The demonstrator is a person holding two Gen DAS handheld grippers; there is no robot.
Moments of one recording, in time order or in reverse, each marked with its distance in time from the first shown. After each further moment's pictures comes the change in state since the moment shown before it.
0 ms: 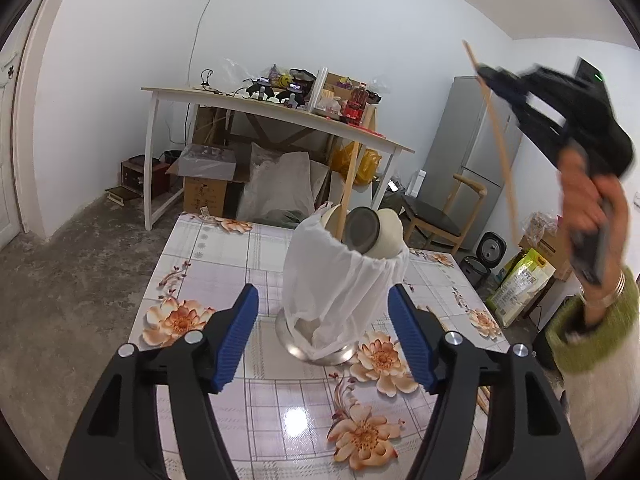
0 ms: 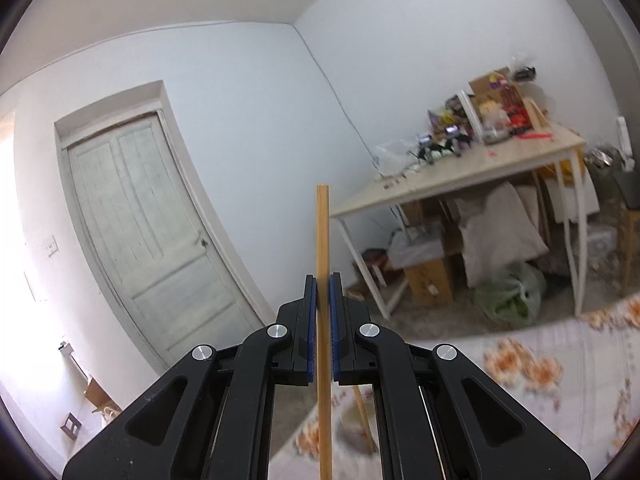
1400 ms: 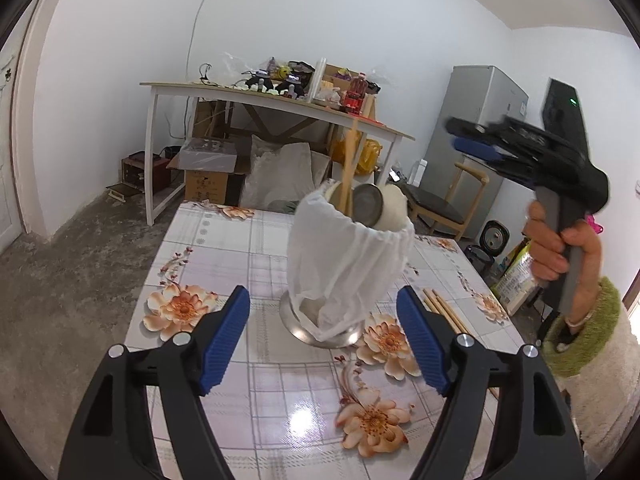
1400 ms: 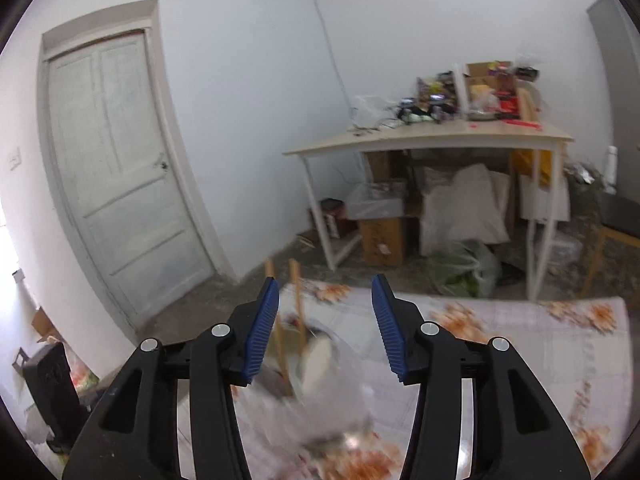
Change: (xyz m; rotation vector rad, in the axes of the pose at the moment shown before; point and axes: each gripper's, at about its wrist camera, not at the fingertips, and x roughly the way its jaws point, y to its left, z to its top) left arm 0.004 -0.001 -0.018 0.026 0.035 0.004; right arm 0.006 -0.028 -0.064 -0.183 0.214 -0.192
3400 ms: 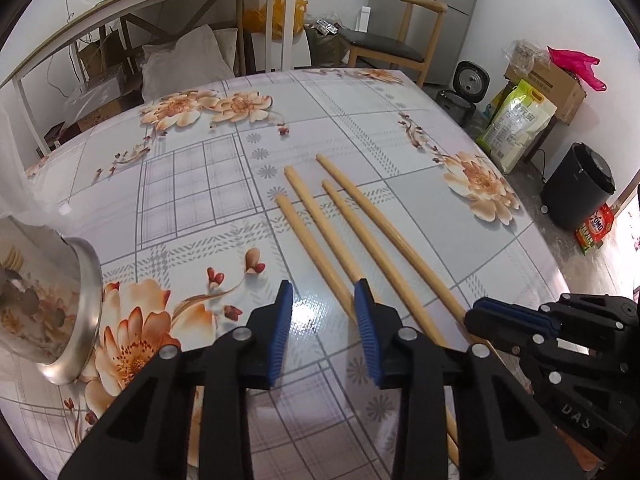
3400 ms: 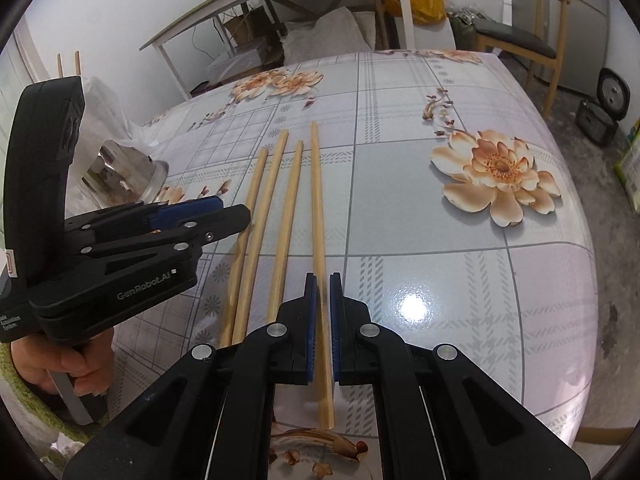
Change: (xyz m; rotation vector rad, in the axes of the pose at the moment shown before) left arm 0.259 -0.213 -0.066 0.278 0.495 -0.040; right arm -0.040 -0.144 -0.223 0.274 0.435 -0.307
